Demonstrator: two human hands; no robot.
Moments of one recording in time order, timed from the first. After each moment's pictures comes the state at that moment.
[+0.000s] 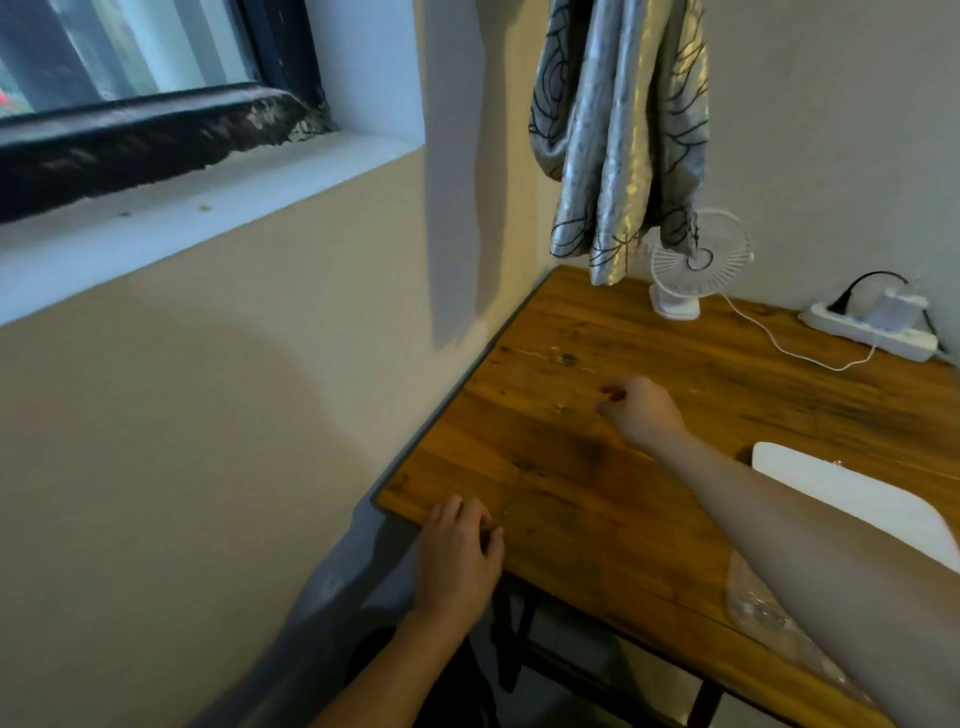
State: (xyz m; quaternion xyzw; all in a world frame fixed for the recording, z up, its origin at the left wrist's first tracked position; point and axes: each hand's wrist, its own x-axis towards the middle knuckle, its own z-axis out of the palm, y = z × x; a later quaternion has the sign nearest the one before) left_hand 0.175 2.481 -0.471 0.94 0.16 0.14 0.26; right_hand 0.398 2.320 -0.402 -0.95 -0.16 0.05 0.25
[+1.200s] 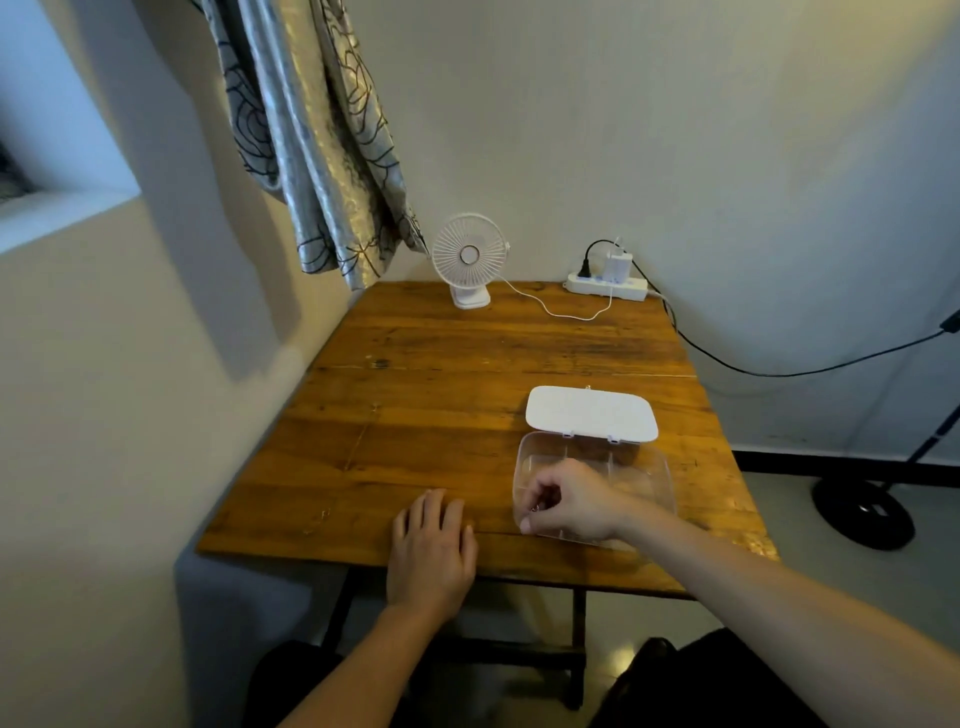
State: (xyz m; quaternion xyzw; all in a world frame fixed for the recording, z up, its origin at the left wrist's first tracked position) left_hand 0.187 2.335 -0.482 0.99 -0.03 0.10 0.12; right_hand 0.247 2.130 -0.405 -0.89 -0.21 0.20 0.35
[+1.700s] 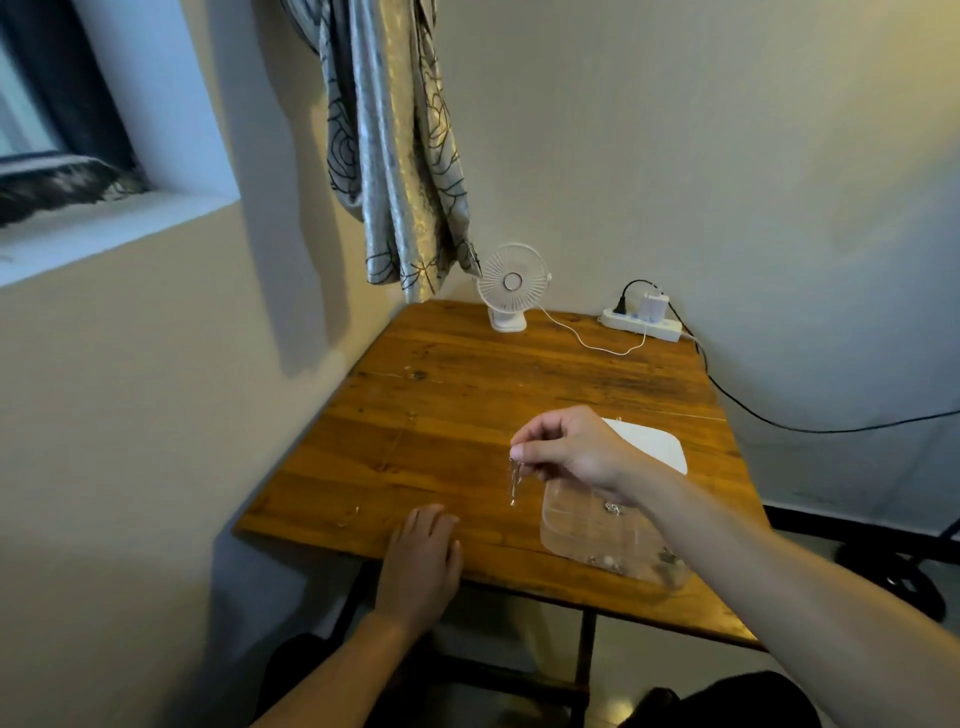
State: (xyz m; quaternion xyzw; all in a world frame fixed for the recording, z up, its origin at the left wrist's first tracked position) left_hand 0.171 2.374 -0.467 0.97 -0.04 0.12 0.21; right_hand 0.255 2.177 -0.320 -0.79 -0.16 0.20 0.55
